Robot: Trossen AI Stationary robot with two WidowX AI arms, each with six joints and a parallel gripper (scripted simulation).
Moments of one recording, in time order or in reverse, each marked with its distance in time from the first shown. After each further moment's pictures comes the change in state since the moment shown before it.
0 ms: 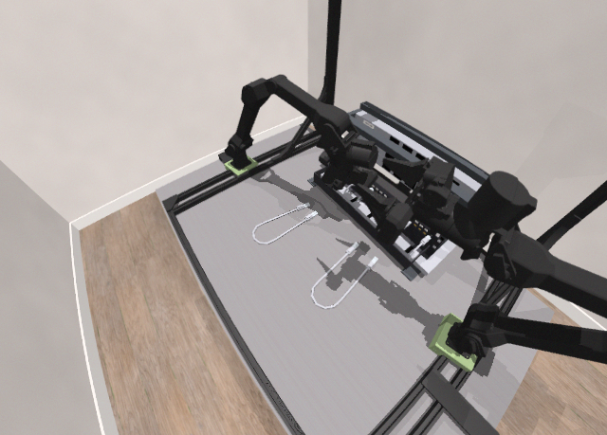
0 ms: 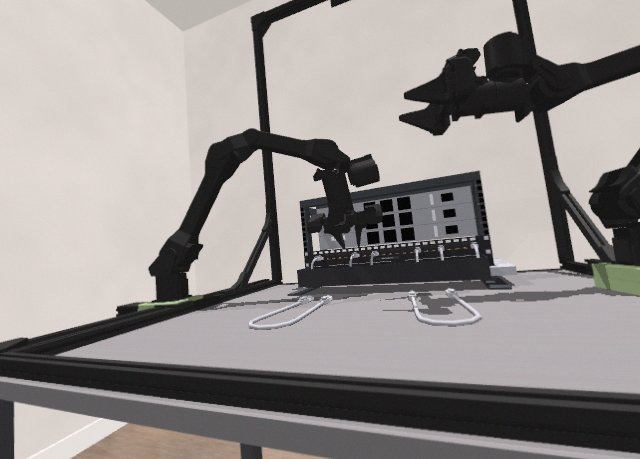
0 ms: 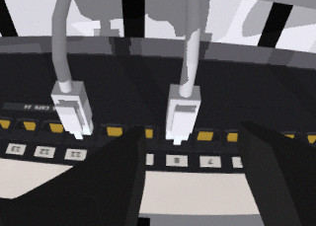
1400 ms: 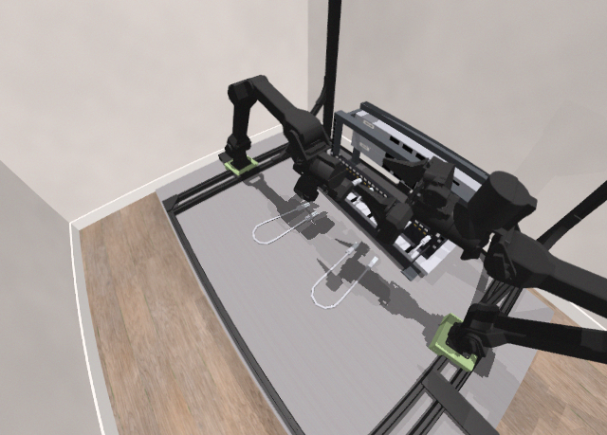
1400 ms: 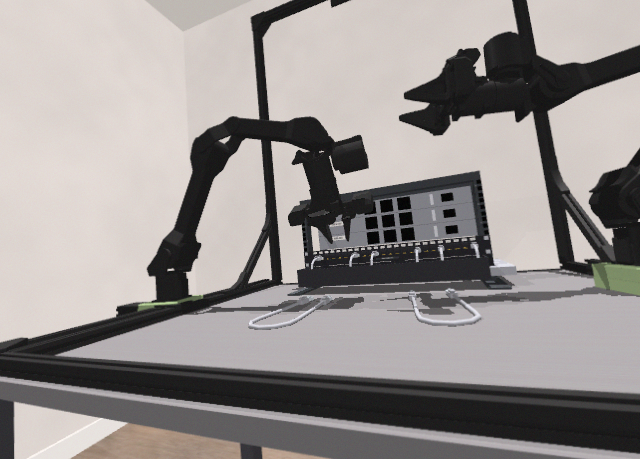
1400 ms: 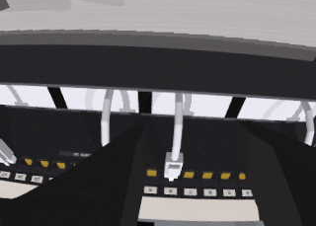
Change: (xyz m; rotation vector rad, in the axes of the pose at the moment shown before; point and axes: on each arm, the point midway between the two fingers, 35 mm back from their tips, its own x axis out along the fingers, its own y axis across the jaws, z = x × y) left arm 0.000 0.000 0.000 0.000 0.000 0.000; right arm -0.062 -0.007 0.075 0.001 0.002 0.020
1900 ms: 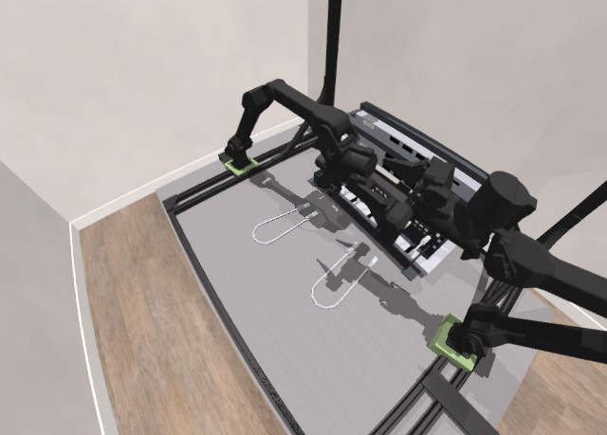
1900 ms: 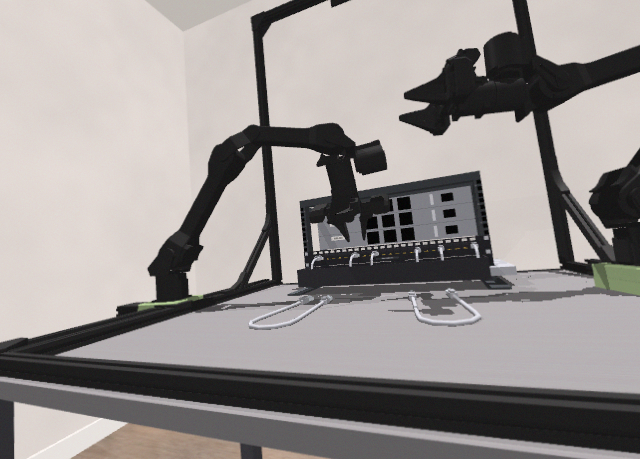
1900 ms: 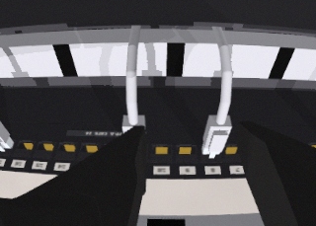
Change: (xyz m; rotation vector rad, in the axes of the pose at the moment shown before) left arm 0.000 0.000 0.000 0.000 0.000 0.000; right arm 0.029 0.029 -0.047 0.045 -0.046 -0.017
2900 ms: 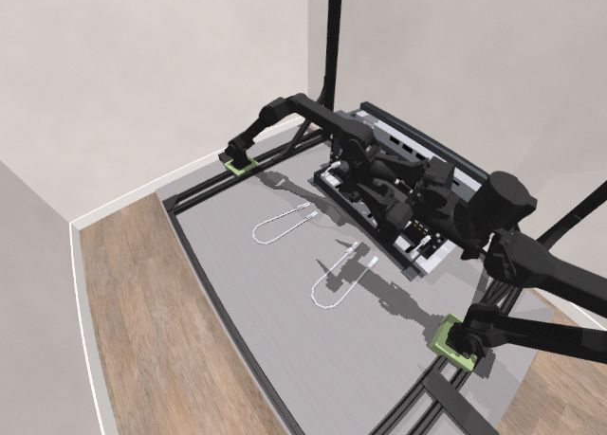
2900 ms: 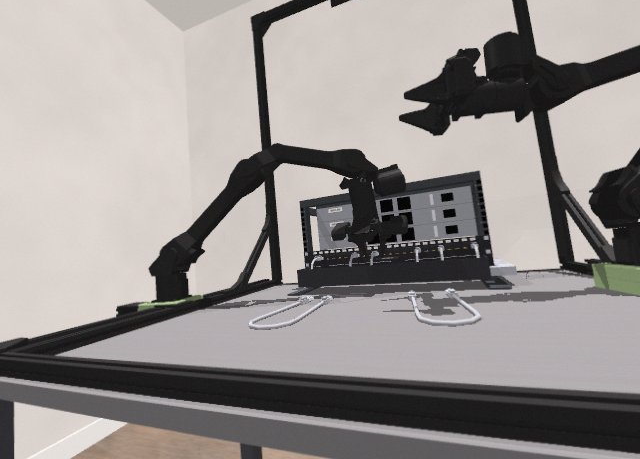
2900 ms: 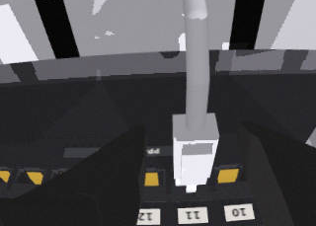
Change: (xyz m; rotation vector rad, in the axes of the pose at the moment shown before) left arm 0.000 0.000 0.000 0.000 0.000 0.000; right arm 0.071 0.030 -0.031 0.055 -0.042 0.005
